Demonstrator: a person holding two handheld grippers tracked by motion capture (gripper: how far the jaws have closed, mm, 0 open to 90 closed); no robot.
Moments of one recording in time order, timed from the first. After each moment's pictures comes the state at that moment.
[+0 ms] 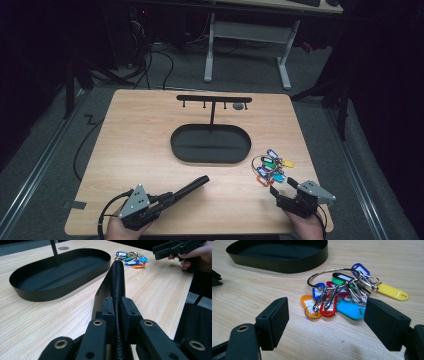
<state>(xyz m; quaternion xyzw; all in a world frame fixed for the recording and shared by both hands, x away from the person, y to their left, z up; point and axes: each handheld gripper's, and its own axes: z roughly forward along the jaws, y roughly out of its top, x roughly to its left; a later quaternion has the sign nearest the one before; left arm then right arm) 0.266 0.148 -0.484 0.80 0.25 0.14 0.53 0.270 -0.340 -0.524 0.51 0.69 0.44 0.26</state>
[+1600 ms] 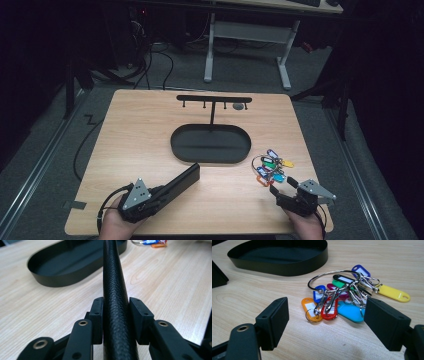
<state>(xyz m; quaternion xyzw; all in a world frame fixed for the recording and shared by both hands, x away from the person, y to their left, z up) 0.285 0.154 -0.487 0.84 0.26 0.16 0.45 0.272 -0.339 -0.523 0.52 0.69 0.44 0.25</state>
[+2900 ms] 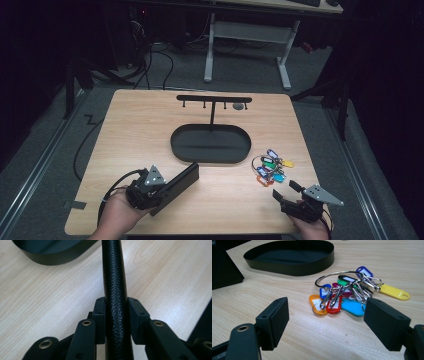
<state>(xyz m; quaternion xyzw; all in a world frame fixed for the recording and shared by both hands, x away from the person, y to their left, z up) 0.310 0.125 -0.450 0.90 0.29 0.10 0.30 0.255 -0.349 -0.519 0.50 0.69 0.47 0.24</state>
